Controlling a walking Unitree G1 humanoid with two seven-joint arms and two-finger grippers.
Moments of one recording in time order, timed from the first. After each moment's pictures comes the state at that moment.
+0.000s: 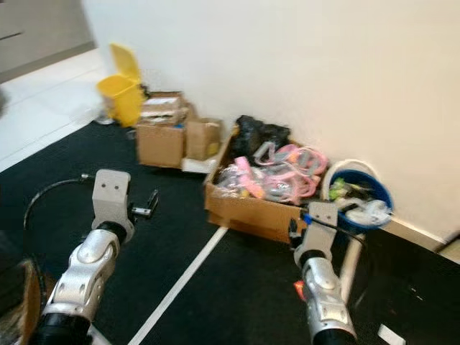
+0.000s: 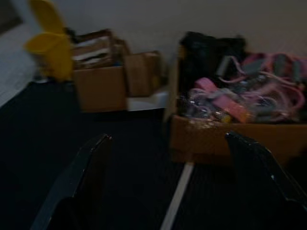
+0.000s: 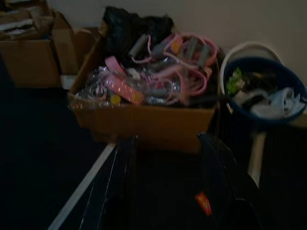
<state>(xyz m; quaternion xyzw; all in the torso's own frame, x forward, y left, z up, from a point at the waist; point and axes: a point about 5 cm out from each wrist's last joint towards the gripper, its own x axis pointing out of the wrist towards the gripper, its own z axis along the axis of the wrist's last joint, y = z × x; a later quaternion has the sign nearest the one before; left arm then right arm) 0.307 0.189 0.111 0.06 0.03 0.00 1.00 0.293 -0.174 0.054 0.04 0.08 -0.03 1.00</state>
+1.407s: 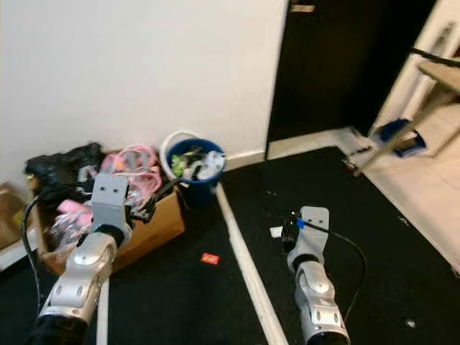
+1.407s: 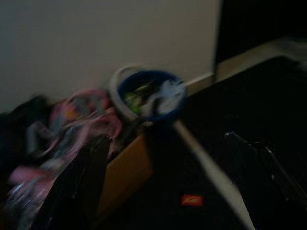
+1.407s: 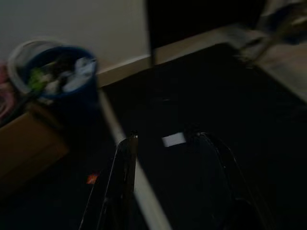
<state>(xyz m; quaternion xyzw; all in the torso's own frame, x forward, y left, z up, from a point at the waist) 0.309 0.187 0.113 0.07 0.03 -0.01 1.00 0.292 -0.177 0.050 0.04 0.09 -0.04 0.99</state>
